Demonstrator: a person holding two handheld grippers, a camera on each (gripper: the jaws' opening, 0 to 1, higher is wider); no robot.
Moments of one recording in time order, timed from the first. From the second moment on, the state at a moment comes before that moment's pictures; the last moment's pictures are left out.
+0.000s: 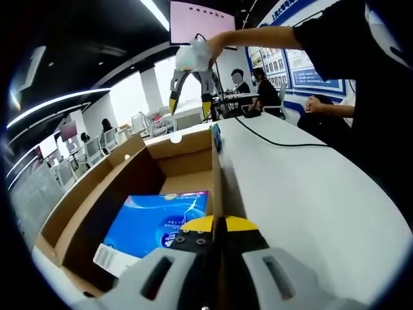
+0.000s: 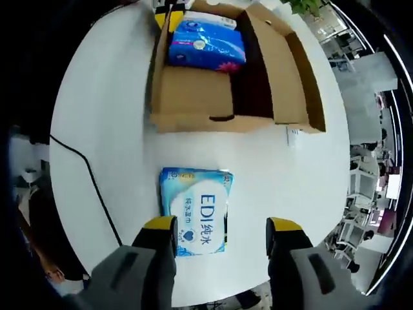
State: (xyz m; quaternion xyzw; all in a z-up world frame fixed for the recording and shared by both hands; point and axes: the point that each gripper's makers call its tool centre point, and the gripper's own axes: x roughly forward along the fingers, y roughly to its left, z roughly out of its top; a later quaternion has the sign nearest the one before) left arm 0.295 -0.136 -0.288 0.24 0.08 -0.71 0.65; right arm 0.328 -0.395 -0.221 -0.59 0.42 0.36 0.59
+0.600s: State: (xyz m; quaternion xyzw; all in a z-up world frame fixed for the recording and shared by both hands) left arm 0.295 -0.136 -0.289 0.24 0.07 -0.71 0.65; right arm 0.330 -0.238 -0.179 -0.67 0.25 0.47 0.52
